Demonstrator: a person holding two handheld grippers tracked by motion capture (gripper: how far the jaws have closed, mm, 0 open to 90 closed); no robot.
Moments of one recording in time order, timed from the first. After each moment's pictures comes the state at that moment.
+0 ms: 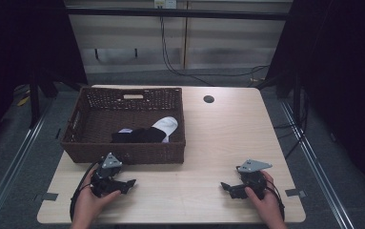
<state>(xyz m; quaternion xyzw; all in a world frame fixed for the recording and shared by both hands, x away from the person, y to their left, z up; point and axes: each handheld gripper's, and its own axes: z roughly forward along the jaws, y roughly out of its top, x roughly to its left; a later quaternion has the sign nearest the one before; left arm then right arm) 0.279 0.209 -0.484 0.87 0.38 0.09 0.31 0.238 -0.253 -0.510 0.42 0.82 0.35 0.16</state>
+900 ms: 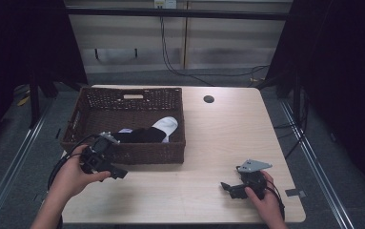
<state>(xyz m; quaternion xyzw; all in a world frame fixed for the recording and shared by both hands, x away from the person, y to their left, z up) 0.310 0.204 -0.388 0.91 0.36 0.00 0.21 0.238 -0.253 -0.510 0.41 0.82 0.35 0.16</state>
